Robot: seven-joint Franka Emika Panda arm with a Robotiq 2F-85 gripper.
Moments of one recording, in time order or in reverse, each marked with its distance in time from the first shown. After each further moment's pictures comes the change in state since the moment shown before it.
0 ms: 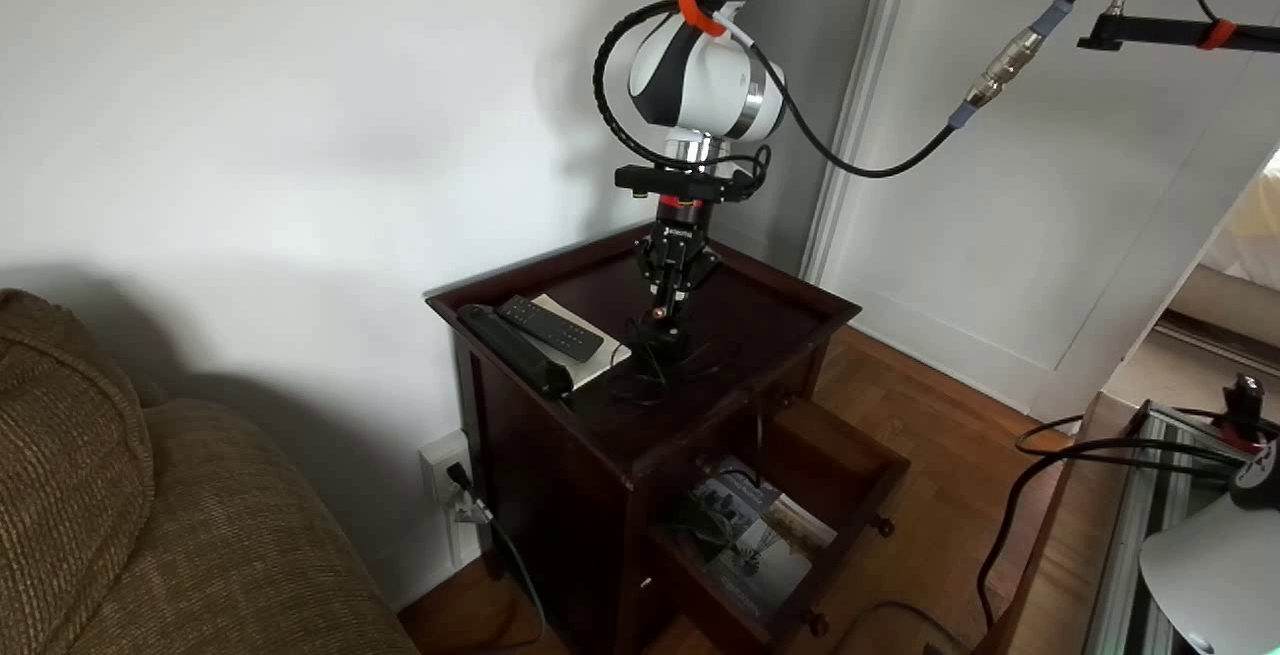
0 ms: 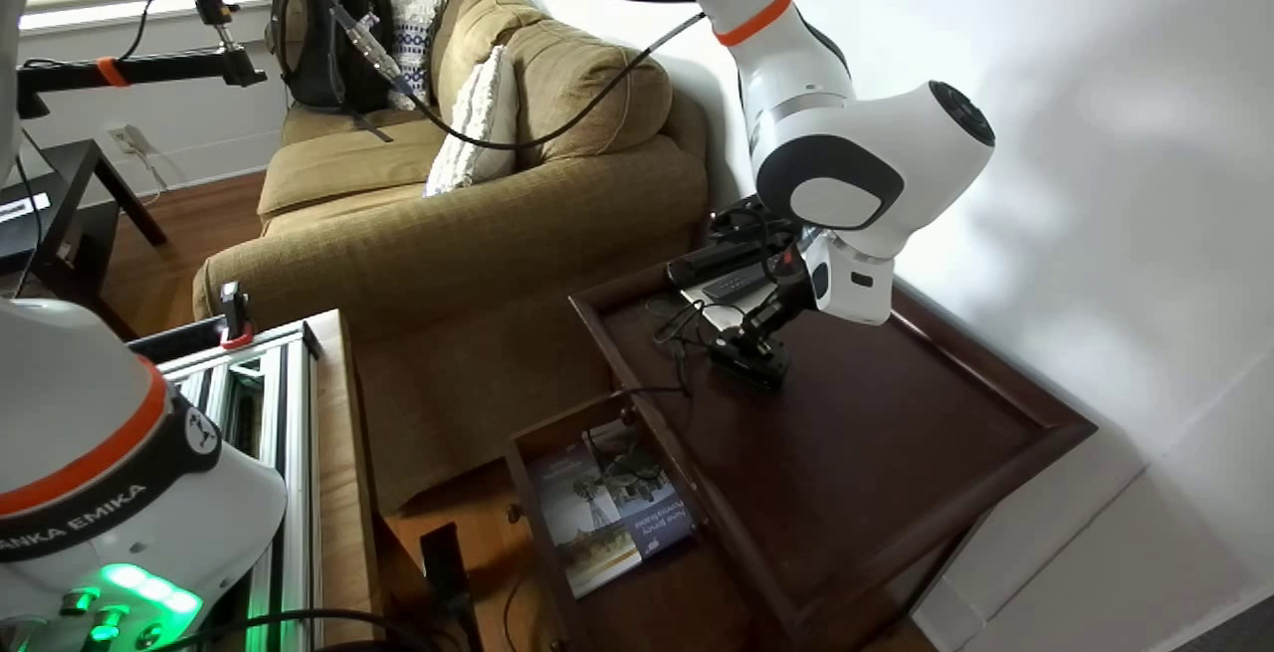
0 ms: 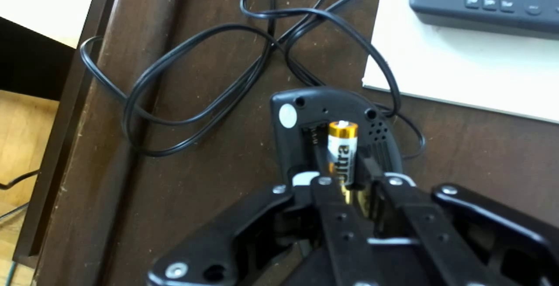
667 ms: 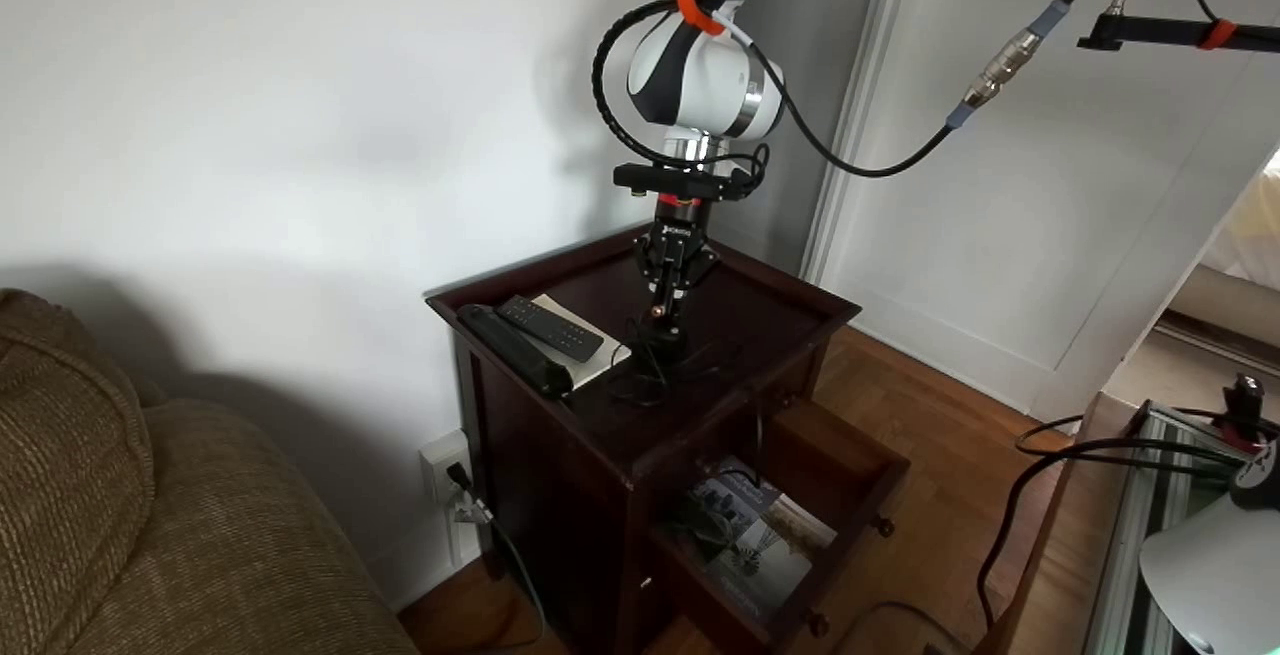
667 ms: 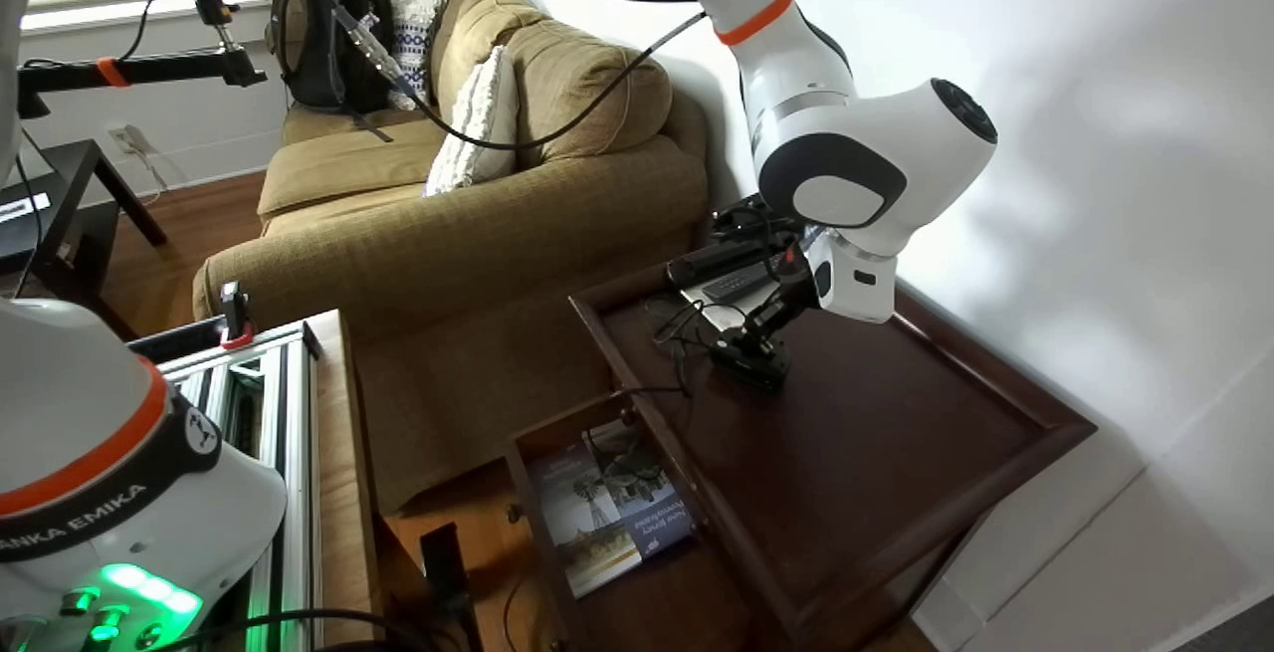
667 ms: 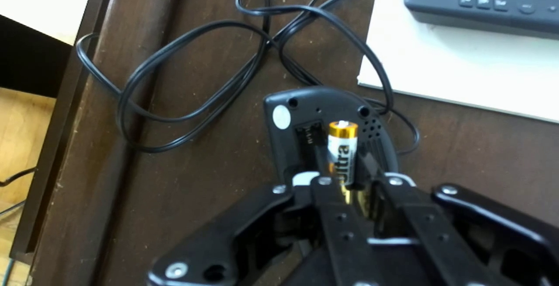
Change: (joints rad) arm 0.000 0.003 0.000 0.009 -0.004 -0.001 0.000
